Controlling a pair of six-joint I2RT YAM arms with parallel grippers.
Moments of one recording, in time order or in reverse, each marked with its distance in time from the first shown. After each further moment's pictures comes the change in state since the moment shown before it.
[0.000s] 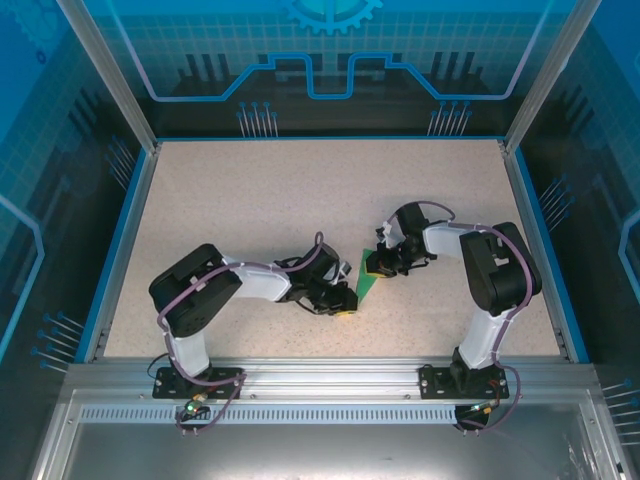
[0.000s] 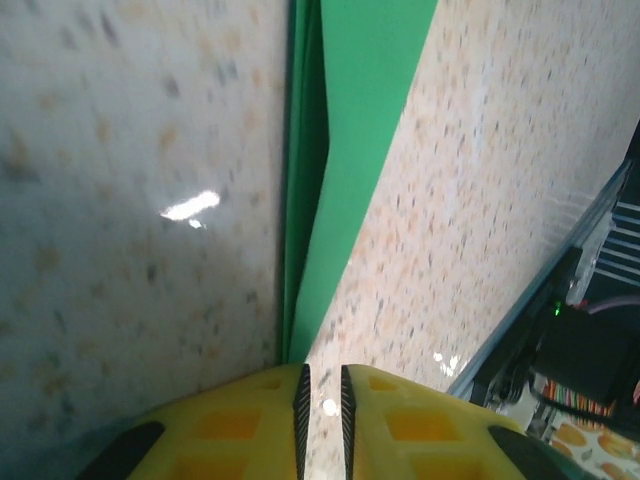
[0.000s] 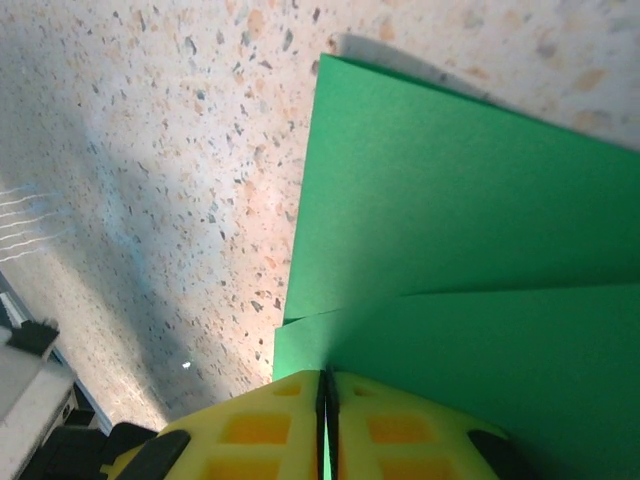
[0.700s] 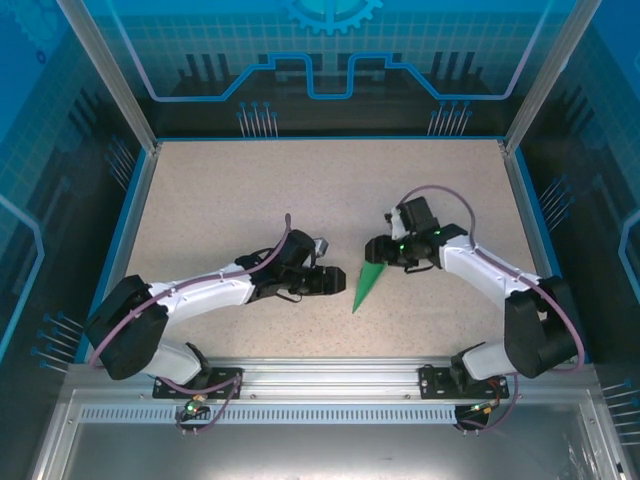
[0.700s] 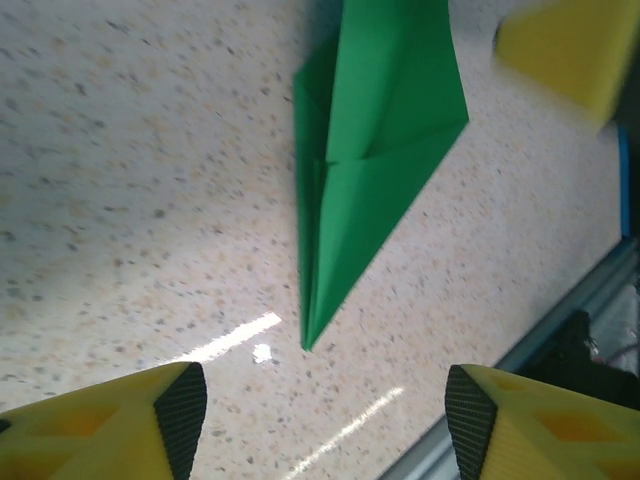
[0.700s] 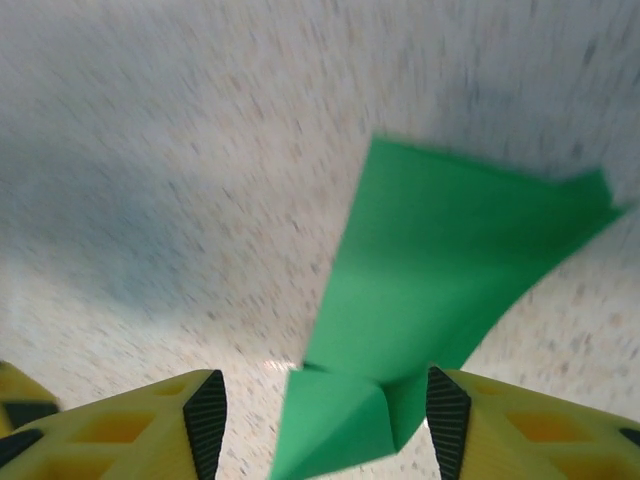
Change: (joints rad) left arm 0.053 -0.375 -0.024 -0.247 -0.313 0.136; right arm 0.143 -0.399 -0.066 -0.091 0.392 0.122
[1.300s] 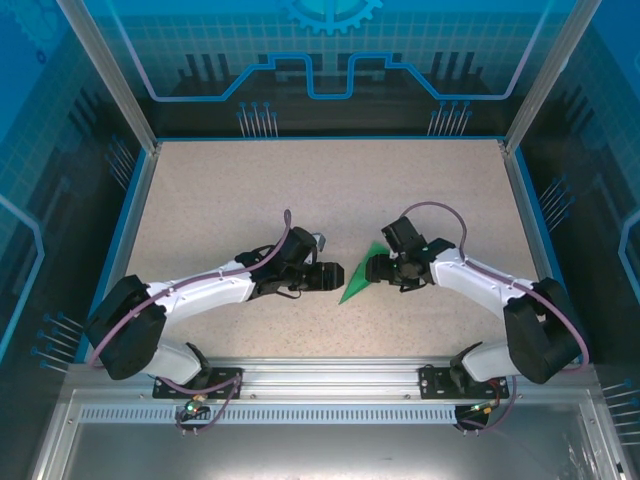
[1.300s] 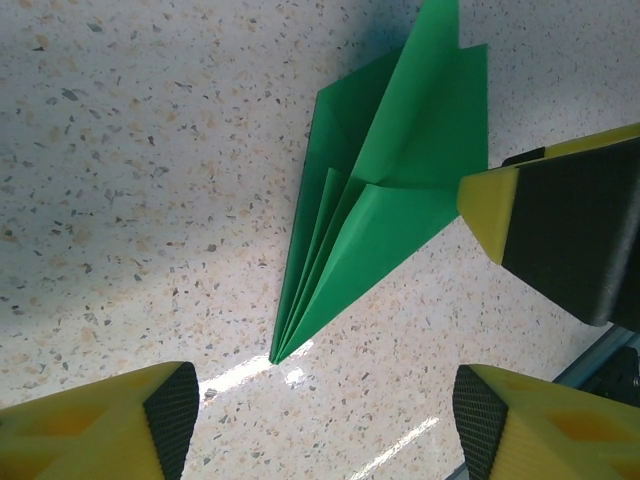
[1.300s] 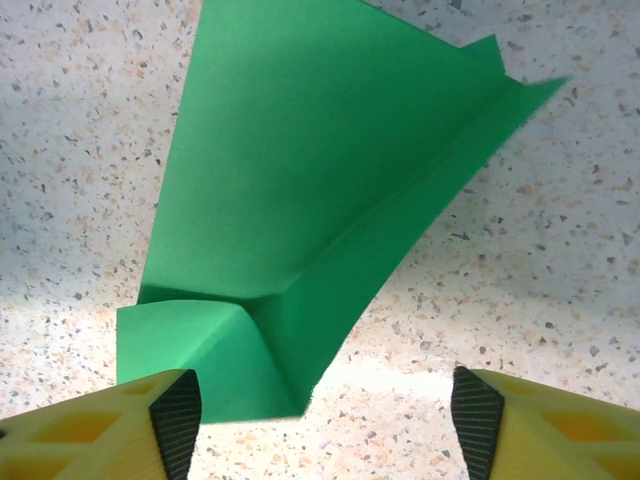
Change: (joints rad) left arm 0.000 0.000 0.029 -0.048 -0.080 0.024; right arm 0.105 -0.032 -0.075 -0.040 0.223 0.147
